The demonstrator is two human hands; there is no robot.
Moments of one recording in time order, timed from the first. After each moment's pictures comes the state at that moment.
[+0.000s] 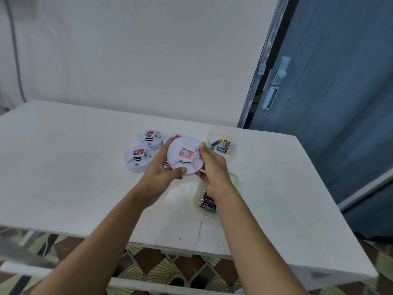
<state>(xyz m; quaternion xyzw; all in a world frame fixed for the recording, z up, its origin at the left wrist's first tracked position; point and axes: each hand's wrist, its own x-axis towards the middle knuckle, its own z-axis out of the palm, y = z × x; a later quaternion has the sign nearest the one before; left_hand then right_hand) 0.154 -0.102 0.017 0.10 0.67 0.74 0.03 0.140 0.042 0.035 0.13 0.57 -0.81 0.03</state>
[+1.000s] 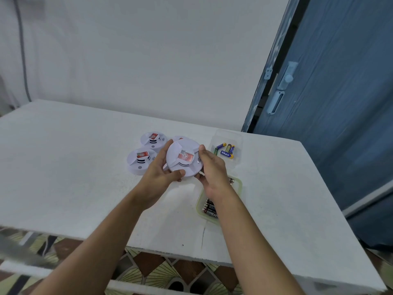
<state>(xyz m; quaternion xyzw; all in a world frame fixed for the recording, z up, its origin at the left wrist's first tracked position) 0.146 -0.115 0.011 0.09 0.66 0.74 0.04 0.132 0.030 0.036 0.12 0.57 -0.81 0.05</state>
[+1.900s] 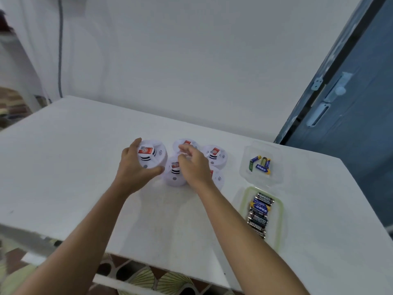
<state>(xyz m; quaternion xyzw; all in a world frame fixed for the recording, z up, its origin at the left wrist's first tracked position) 0.086 -0.269 -0.010 -0.09 0.87 0.48 -0.11 0.063 -0.098 0.009 -0.04 0.83 -0.55 0.00</state>
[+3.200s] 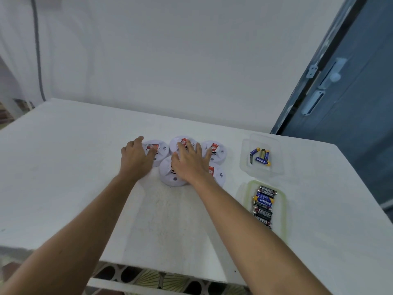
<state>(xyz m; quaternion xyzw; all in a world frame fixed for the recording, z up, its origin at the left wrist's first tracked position) 0.022 -0.277 -0.027 -0.11 0.93 0.34 -0.07 0.026 -0.110 -0.015 -0.07 0.98 -0.16 0.05</state>
